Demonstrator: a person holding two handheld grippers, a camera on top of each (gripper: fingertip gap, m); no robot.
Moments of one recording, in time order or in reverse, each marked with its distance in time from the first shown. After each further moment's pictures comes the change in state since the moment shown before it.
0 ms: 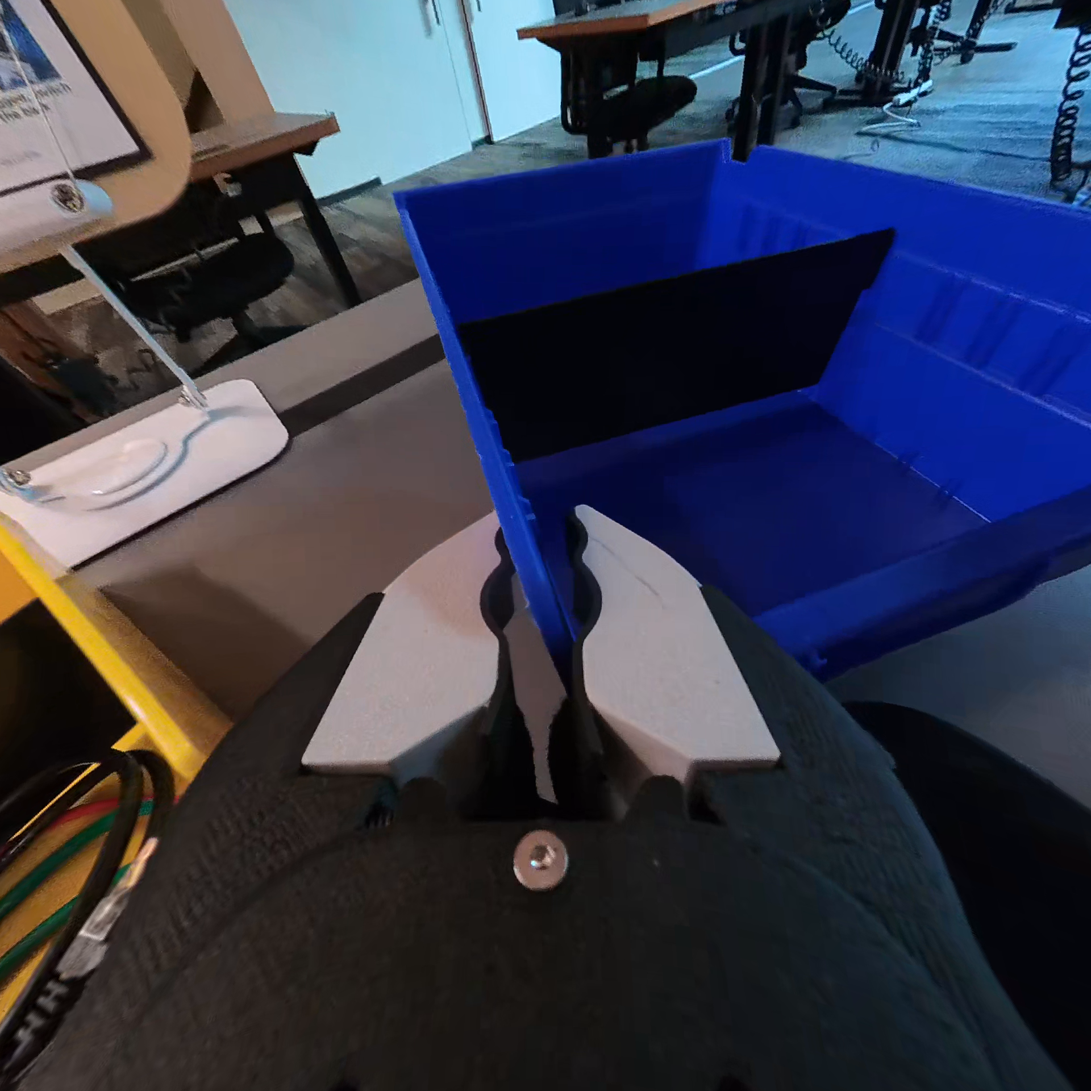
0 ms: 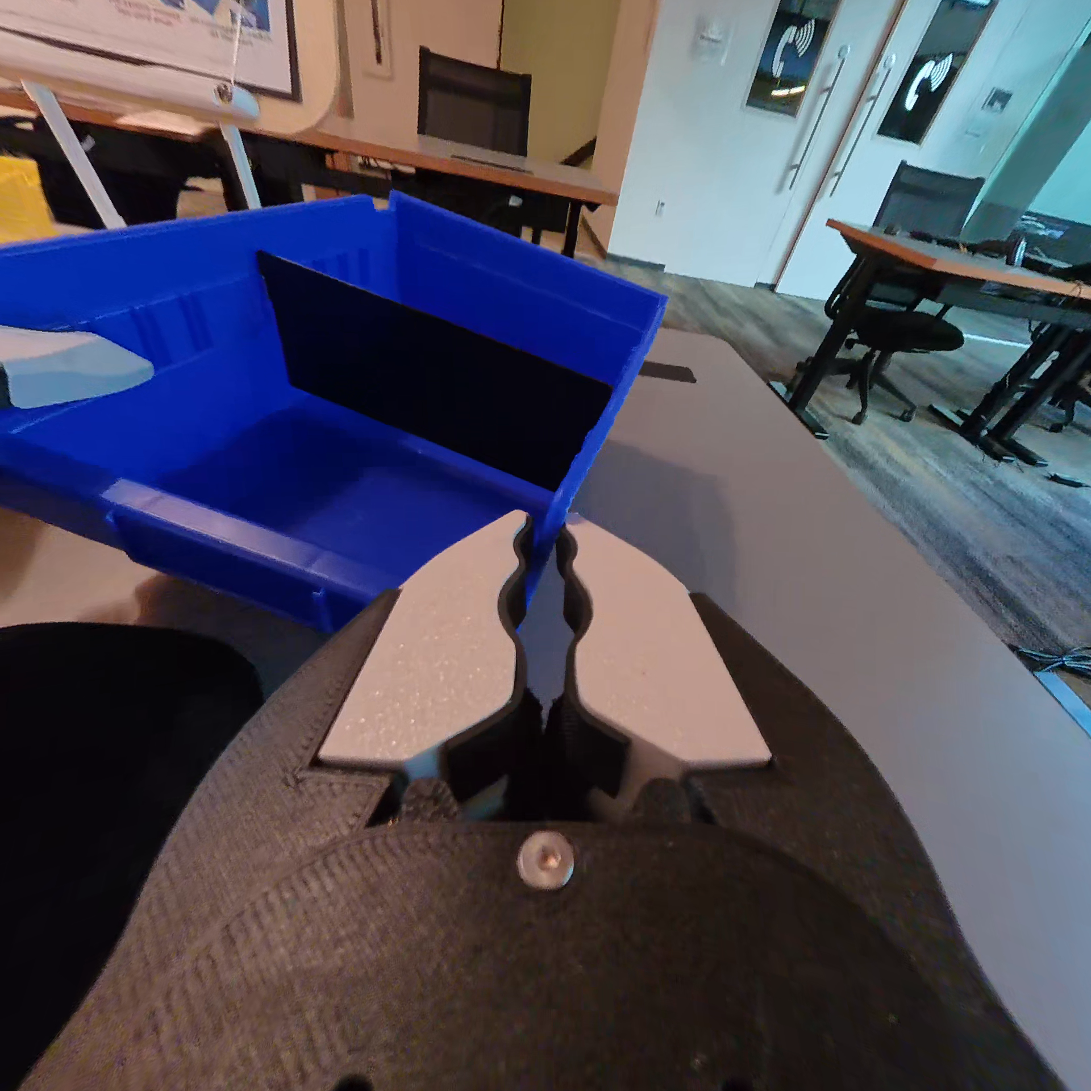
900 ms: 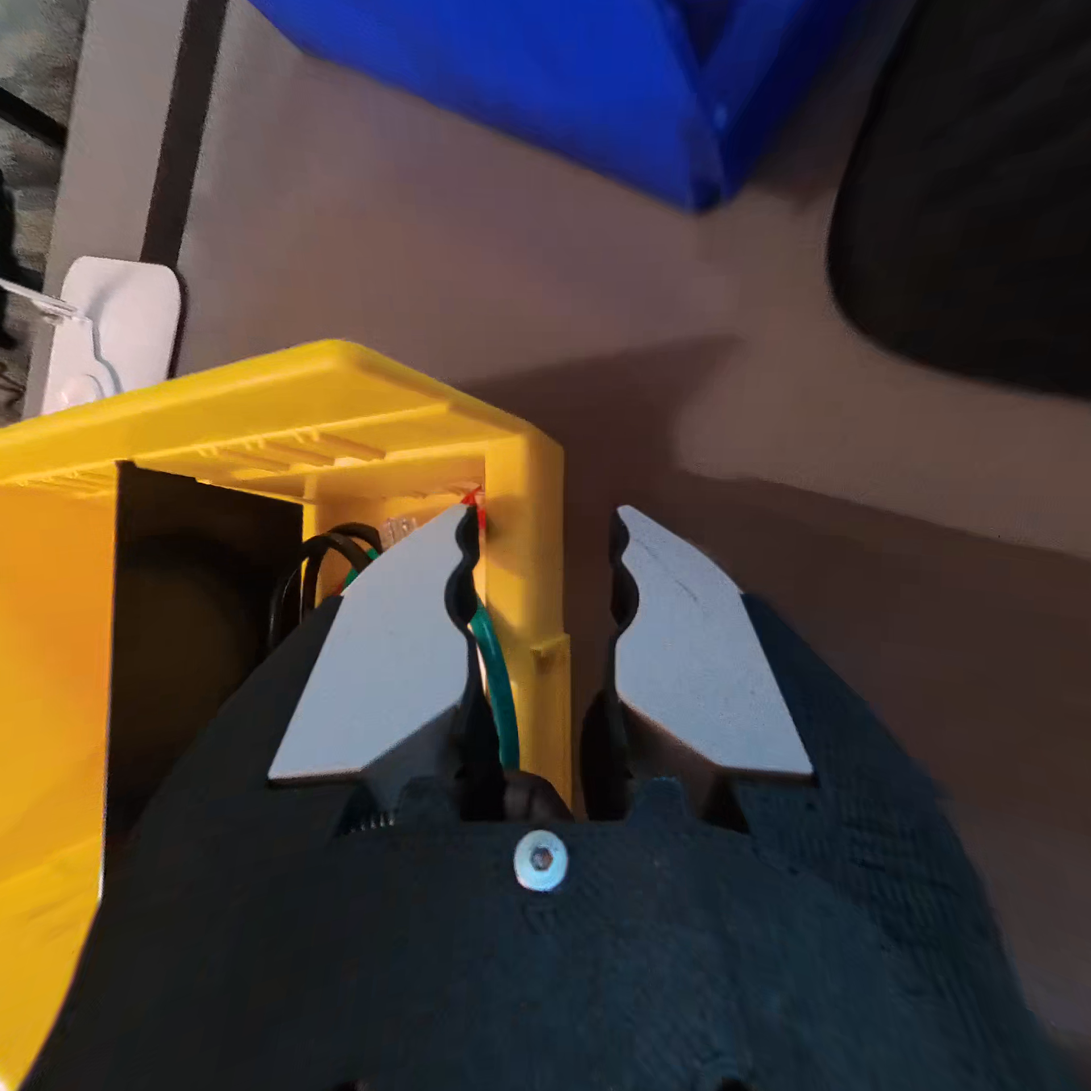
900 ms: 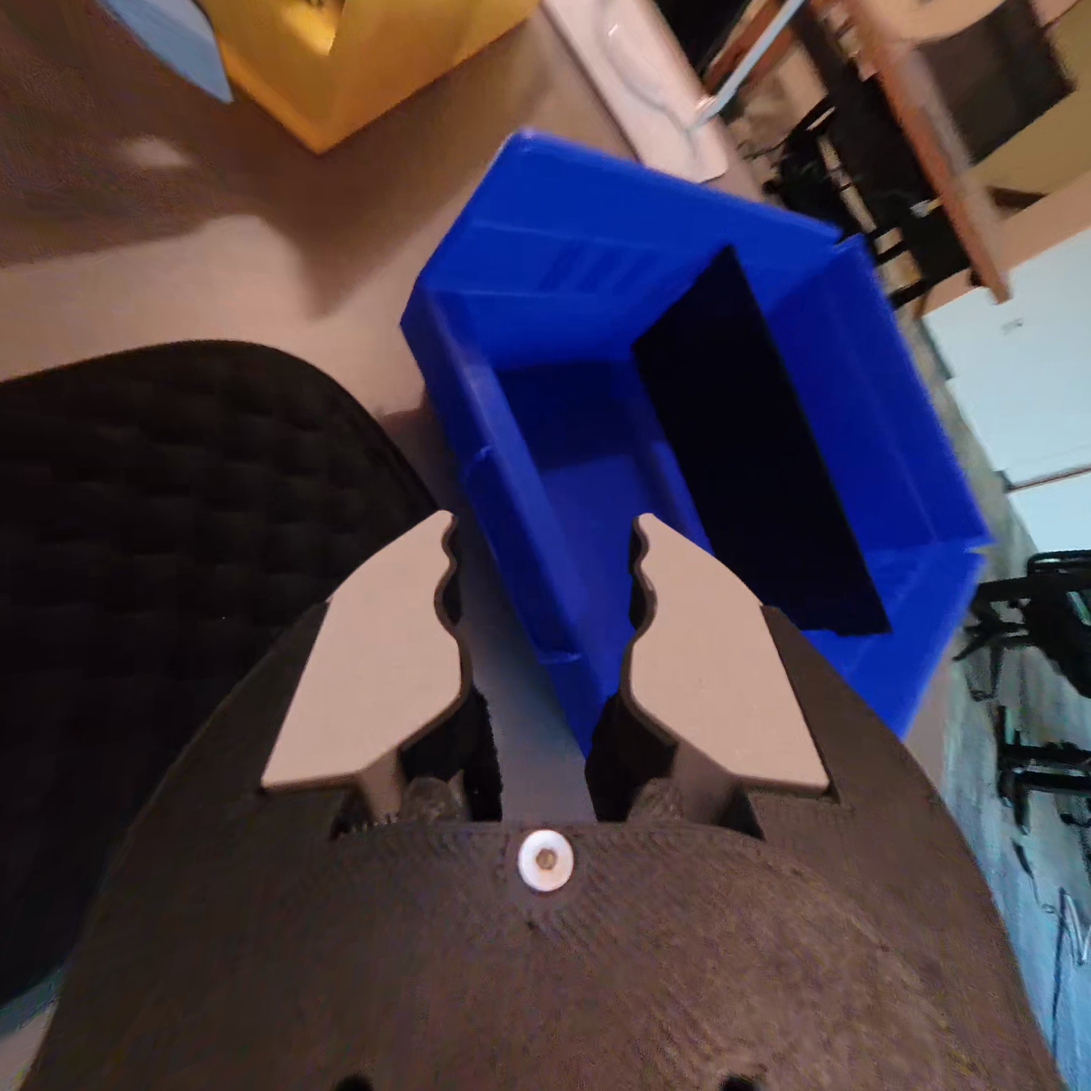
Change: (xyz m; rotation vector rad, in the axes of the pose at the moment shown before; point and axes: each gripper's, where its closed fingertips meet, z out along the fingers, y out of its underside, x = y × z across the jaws) left arm -0.068 0.096 -0.077 -0.469 0.292 0.552; right arm -0.113 0.018 0.003 -0.203 -0.528 -0.680
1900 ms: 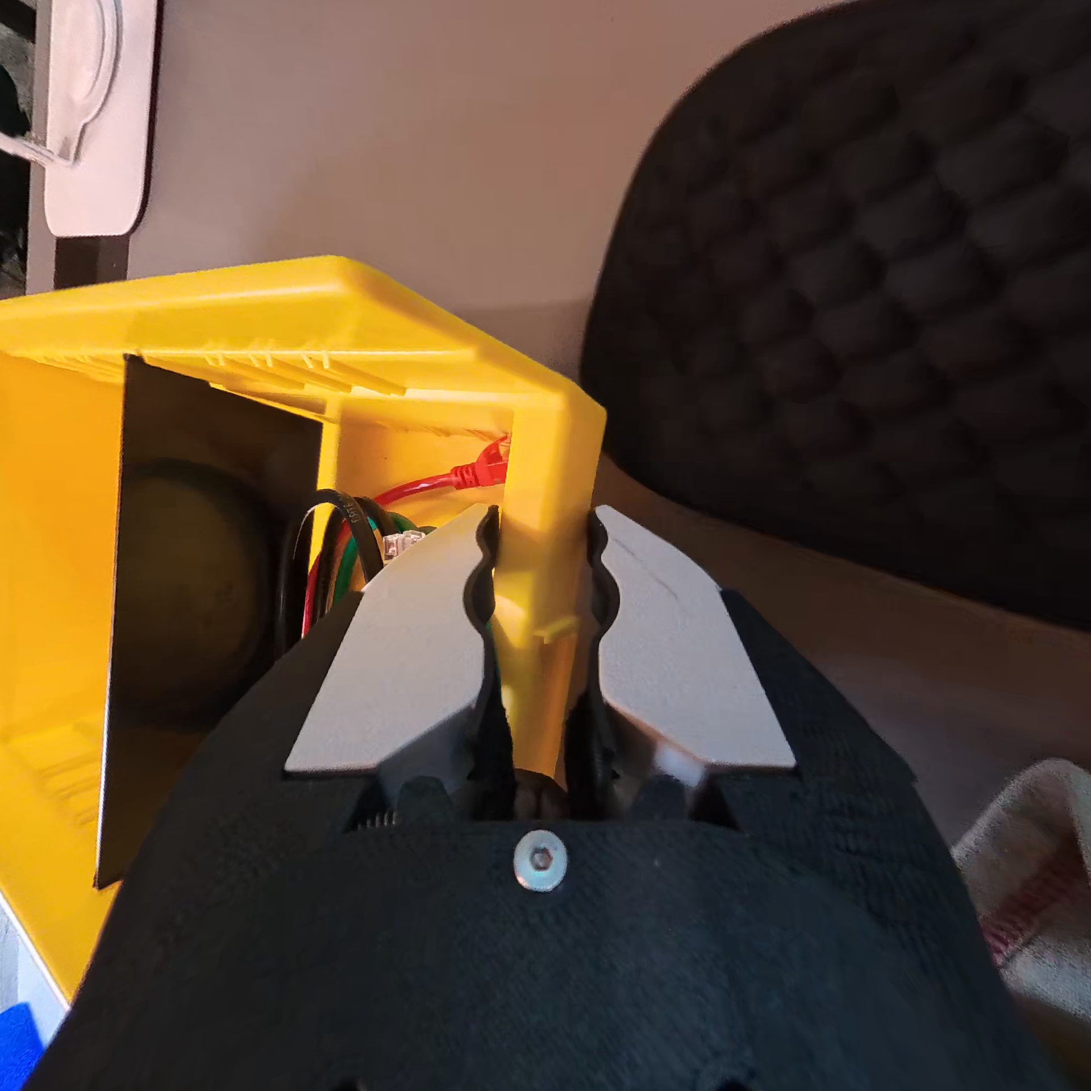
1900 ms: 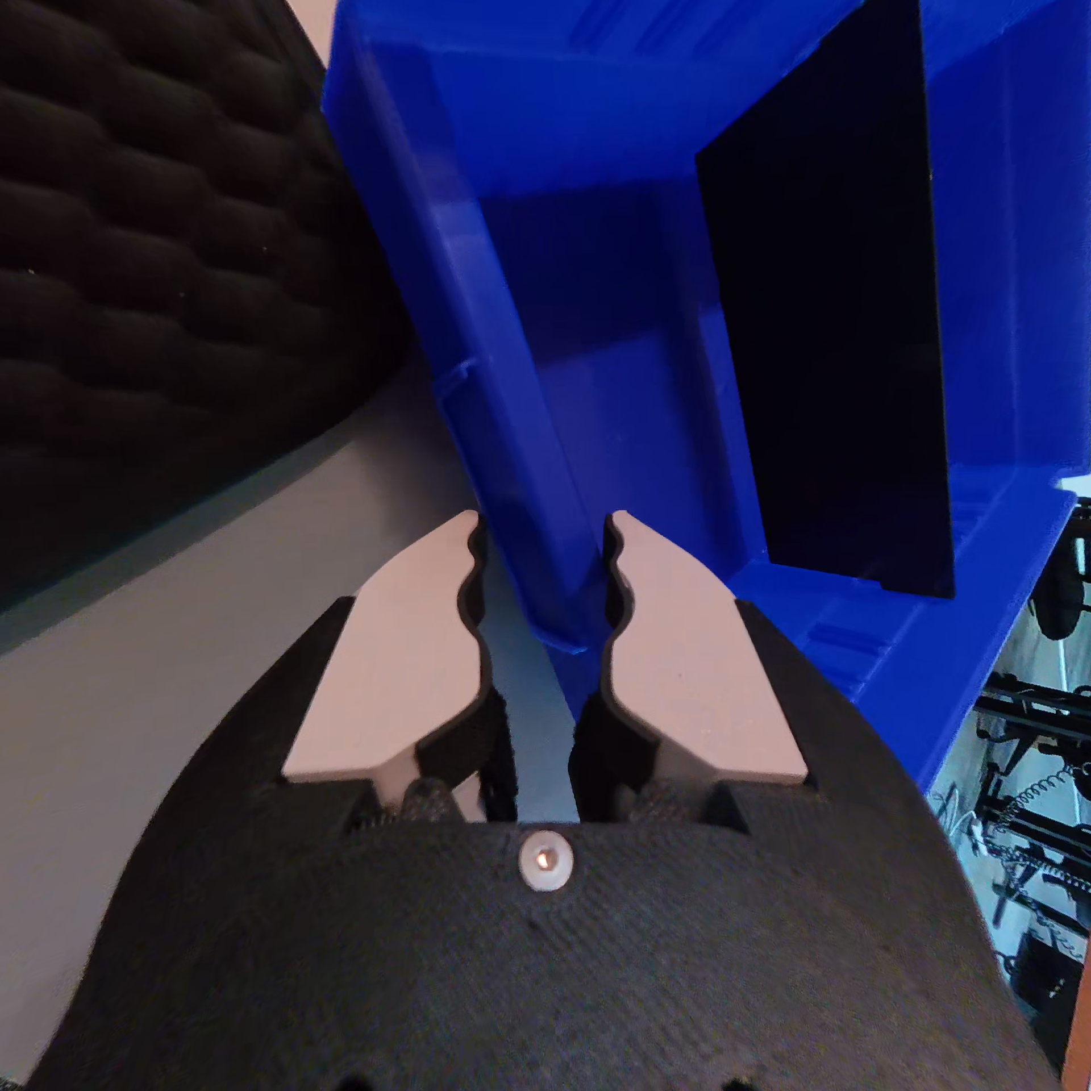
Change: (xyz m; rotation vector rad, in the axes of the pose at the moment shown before) left arm -0.023 0.220 -0.125 -0.043 -0.020 0.070; right arm 0.010 0.078 -0.012 -0.259 -0.076 -0.115
